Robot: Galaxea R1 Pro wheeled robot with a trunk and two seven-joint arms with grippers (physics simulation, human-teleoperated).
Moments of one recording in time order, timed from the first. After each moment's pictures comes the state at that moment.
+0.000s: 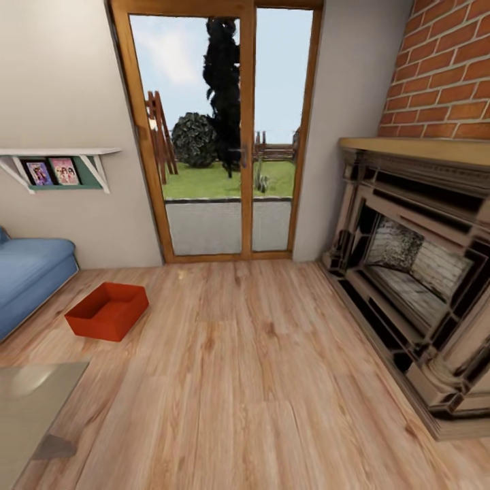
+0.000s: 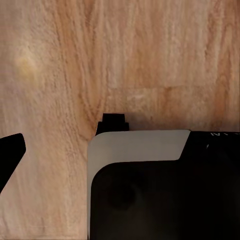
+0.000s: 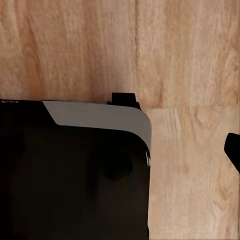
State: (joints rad) left arm -0.32 0.04 -0.02 -0.01 0.07 0.03 -0.05; right arm -0.22 0.01 0.59 0.02 -0.55 -0.11 -0.03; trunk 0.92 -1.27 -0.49
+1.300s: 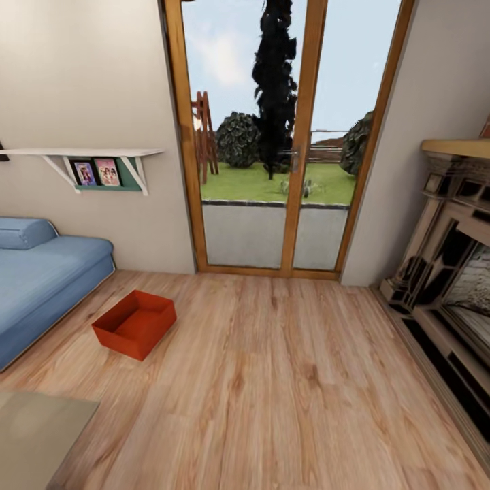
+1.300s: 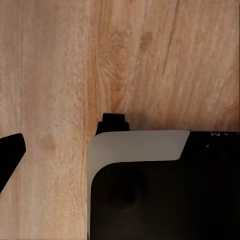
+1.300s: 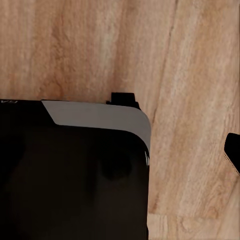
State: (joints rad) left arm -0.32 0.04 -0.02 -0.01 0.06 0.03 -0.05; right arm -0.22 0.01 0.59 0.02 -0.55 -0.11 -0.03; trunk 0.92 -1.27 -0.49
